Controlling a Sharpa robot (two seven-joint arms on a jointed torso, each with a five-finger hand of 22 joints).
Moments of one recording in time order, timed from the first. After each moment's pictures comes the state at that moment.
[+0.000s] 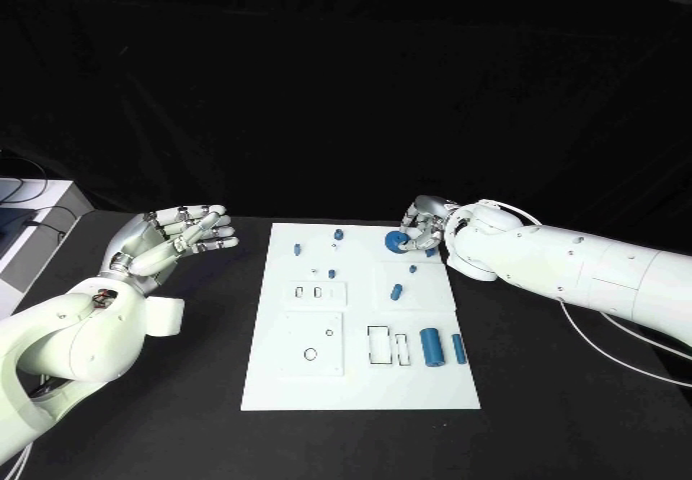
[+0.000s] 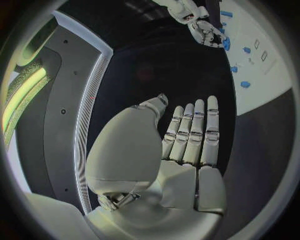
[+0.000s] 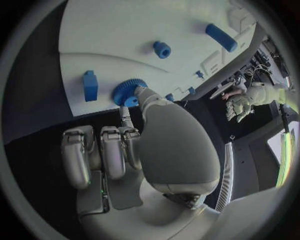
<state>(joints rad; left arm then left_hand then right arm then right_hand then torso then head) 1.01 -0.94 0.29 1.57 -0.23 -0.28 0.41 1.46 -0.15 0.39 0.24 0.05 0.88 0.22 0.19 0.18 1.02 0.18 0.07 0.07 0.98 0.14 0.21 0.20 0.17 0.95 0.24 0.24 0.11 1.30 -0.72 -0.06 1.12 -1.30 -0.27 -0.23 1.45 -0.22 0.25 0.27 0.28 0.91 0.17 0.20 0.31 1.47 0.08 1.57 1.31 1.47 0.01 1.55 1.31 0.01 1.46 0.11 1.57 1.31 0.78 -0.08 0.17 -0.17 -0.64</state>
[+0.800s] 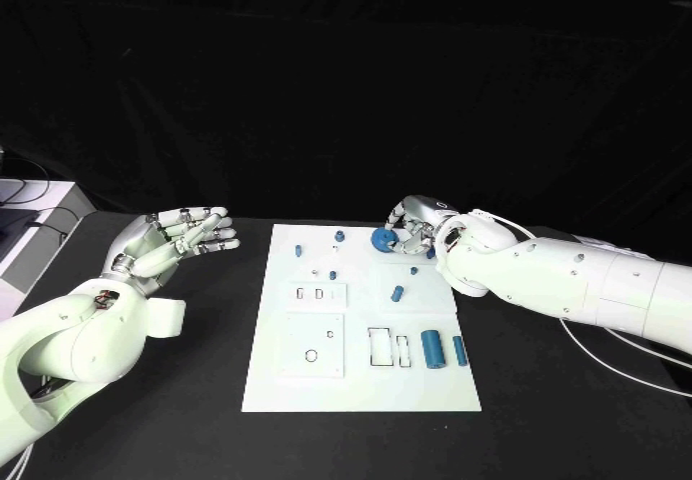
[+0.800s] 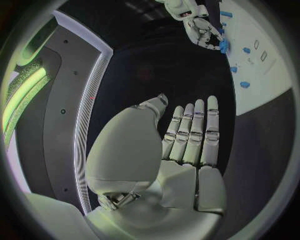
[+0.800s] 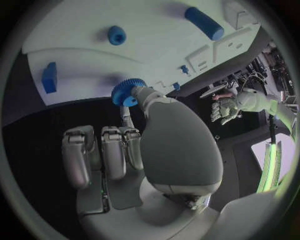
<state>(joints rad) 1.00 -0.94 0.29 1.57 -0.23 -0.28 0.41 1.46 -0.15 0.39 0.24 0.05 0.88 0.22 0.19 0.18 1.02 0.18 0.07 0.07 0.98 0.14 0.21 0.20 0.17 0.95 0.24 0.24 0.11 1.28 -0.75 -0.06 1.28 -1.41 -0.44 -0.24 1.44 -0.21 0.40 0.23 0.34 0.97 0.15 0.22 0.31 1.47 0.06 1.57 1.31 1.47 -0.01 1.55 1.31 0.01 1.47 0.09 1.57 1.31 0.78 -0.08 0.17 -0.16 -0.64</state>
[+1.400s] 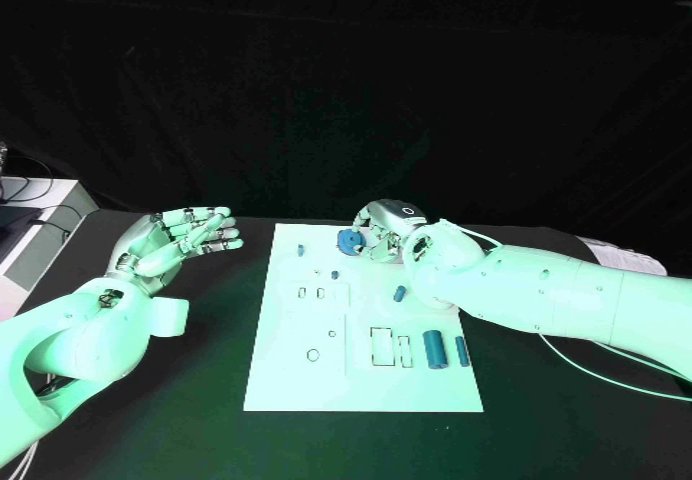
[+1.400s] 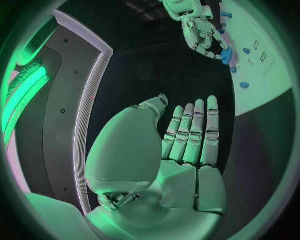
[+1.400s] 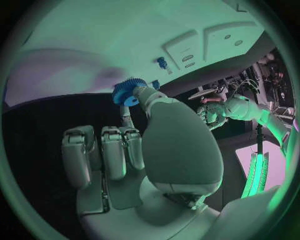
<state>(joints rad) 1.00 -0.94 0.29 1.57 -0.23 -0.27 0.41 1.46 -0.15 0.39 0.24 0.05 0.88 0.22 0.19 0.18 1.02 0.18 0.07 0.07 0.98 0.14 0.21 0.20 0.17 0.95 0.24 0.24 0.11 1.26 -0.65 -0.06 1.30 -1.55 -0.52 -0.27 1.42 -0.22 0.41 0.23 0.33 0.97 0.15 0.22 0.31 1.47 0.06 1.57 1.31 1.47 -0.01 1.55 1.31 0.01 1.47 0.09 1.57 1.31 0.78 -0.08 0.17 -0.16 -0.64</state>
